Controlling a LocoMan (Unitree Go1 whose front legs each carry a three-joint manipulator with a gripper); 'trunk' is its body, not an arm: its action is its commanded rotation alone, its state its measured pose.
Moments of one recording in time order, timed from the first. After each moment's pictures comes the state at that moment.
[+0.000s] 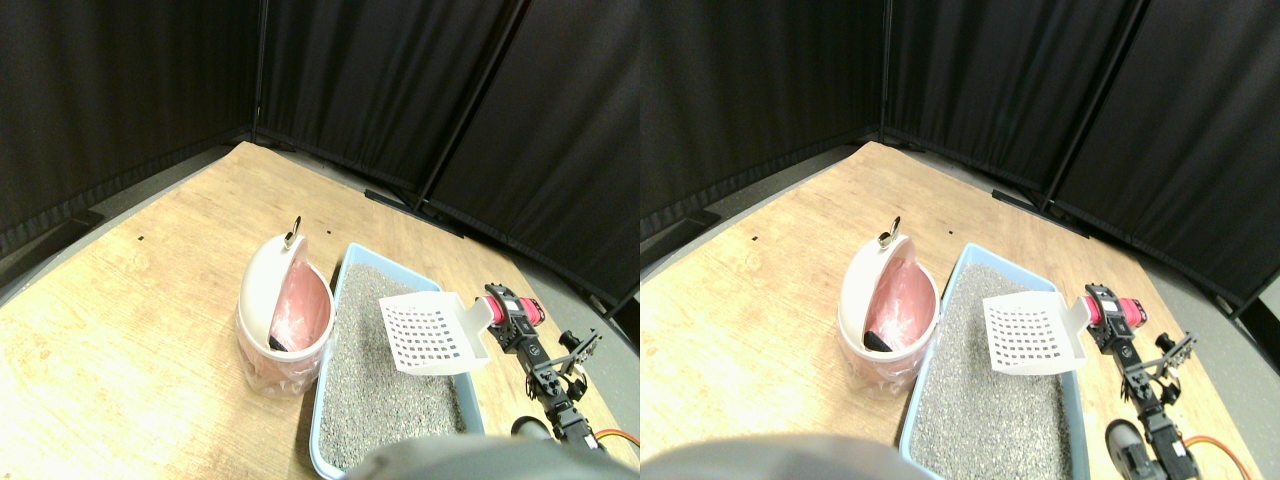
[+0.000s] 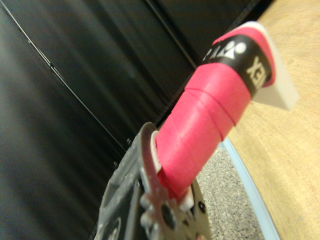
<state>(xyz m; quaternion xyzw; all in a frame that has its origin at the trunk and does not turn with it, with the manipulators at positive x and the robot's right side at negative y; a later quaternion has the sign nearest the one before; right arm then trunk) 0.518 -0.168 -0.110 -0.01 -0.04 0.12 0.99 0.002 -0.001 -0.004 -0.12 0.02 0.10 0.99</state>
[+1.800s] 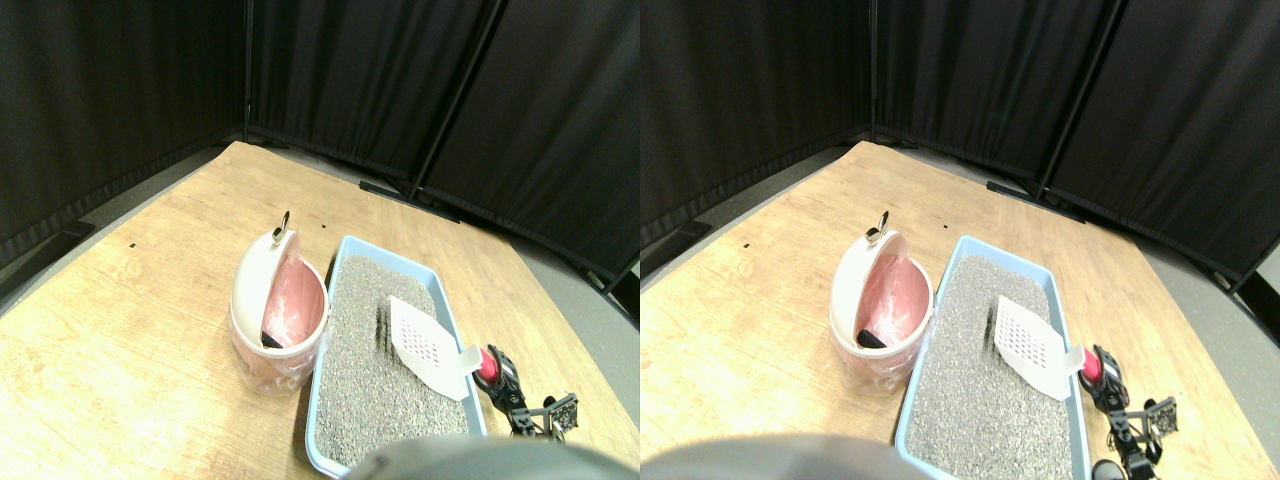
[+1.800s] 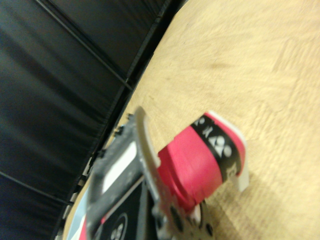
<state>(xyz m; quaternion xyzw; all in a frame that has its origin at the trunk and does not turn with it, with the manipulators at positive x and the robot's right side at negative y) 0.493 -0.234 -0.207 0.10 0.14 -0.11 0.98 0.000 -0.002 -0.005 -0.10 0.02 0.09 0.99</state>
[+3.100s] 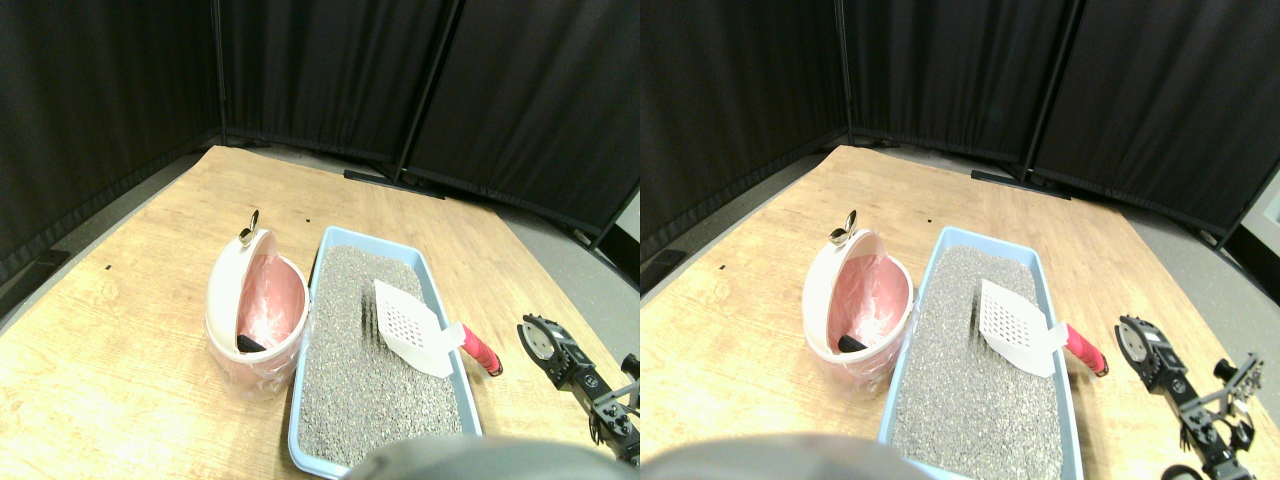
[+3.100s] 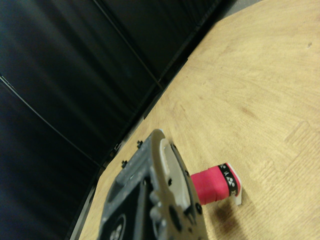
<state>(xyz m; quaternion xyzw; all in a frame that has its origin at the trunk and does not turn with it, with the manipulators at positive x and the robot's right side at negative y) 0.451 -0.237 -0.120 0.02 0.06 0.03 1.00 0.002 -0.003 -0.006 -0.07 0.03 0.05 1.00</state>
